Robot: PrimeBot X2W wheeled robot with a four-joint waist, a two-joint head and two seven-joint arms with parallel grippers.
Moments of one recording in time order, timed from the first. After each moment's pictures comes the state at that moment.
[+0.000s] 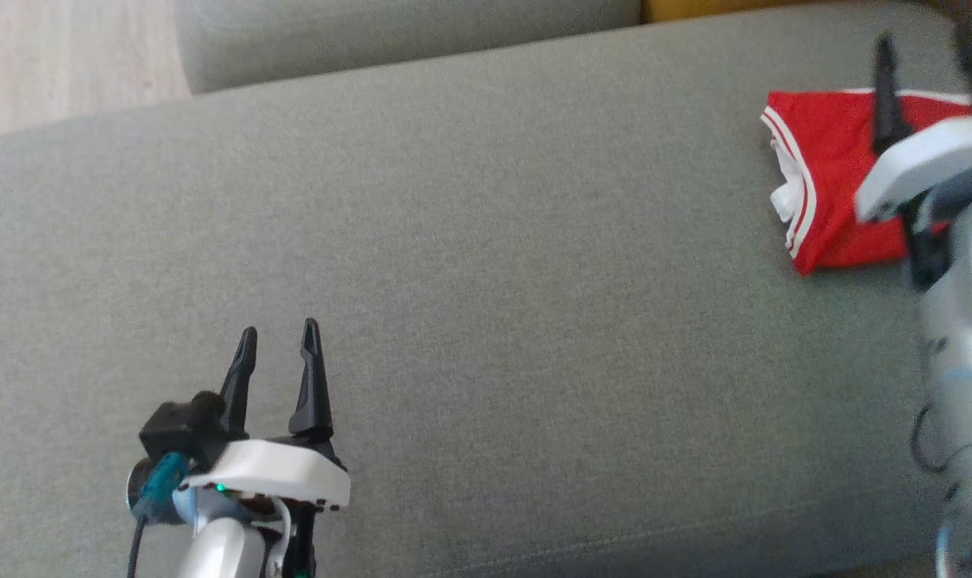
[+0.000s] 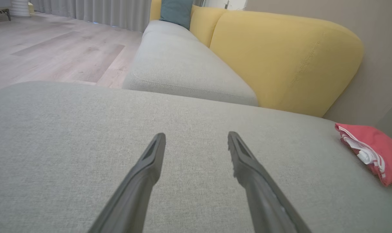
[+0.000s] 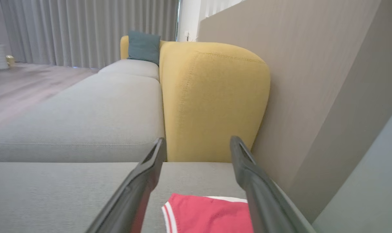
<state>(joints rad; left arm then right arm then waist) -0.04 0.06 -0.24 0.16 -0.34 0.11 -0.25 -0.84 -0.22 -0.08 0.92 -0.07 0.13 -0.19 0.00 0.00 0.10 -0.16</state>
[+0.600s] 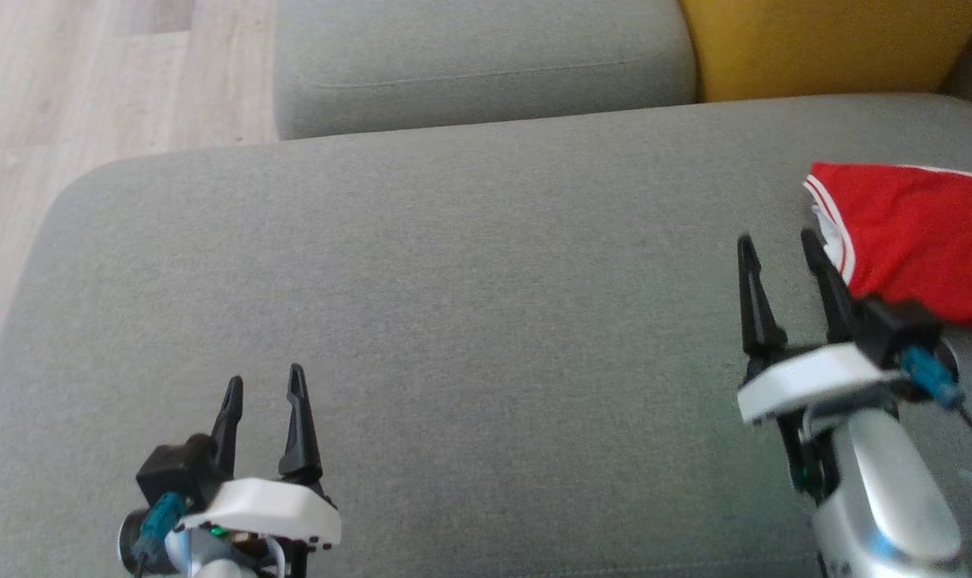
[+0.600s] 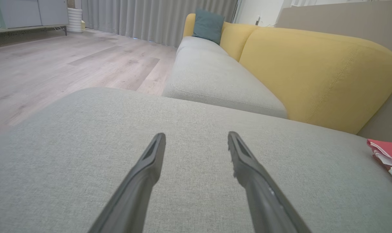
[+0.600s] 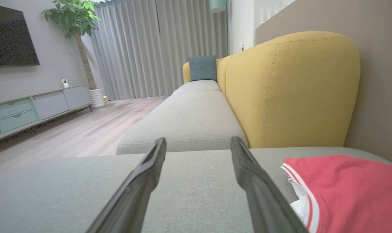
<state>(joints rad) 0.04 0.05 -0.22 0.16 -0.33 0.15 -0.25 -0.29 -0.06 0.05 0.44 0.13 0.13 -0.22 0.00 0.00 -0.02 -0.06</state>
